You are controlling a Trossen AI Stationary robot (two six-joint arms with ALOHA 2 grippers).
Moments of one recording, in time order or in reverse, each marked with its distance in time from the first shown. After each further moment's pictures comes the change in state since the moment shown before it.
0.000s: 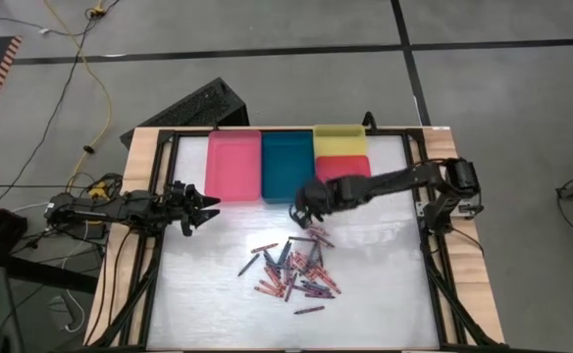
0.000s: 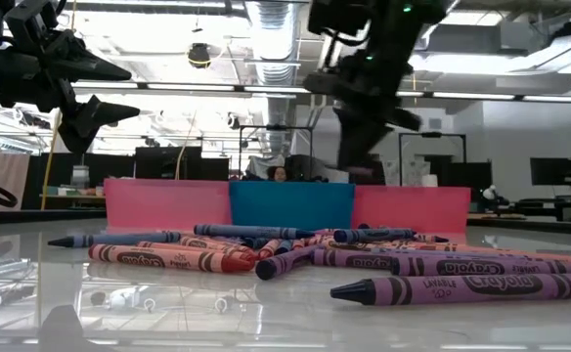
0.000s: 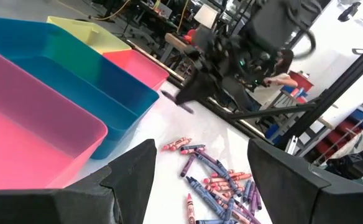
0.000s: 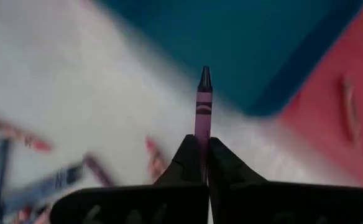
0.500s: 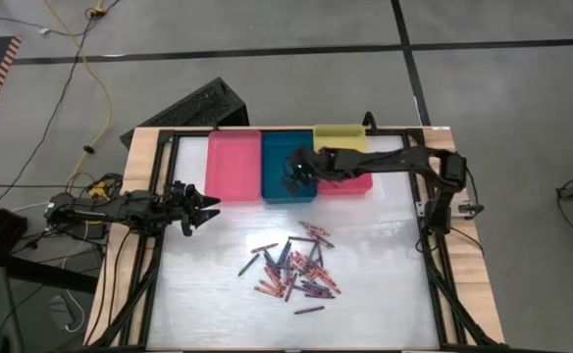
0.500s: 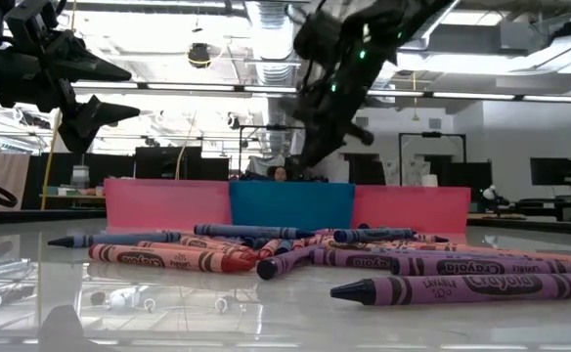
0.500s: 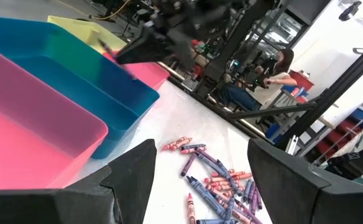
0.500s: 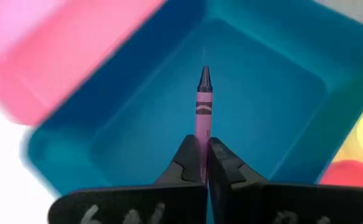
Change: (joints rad) left arm 0.000 0.002 0.000 0.000 -0.001 0.000; right arm -0.245 0.088 0.025 0.307 -0.014 -0.274
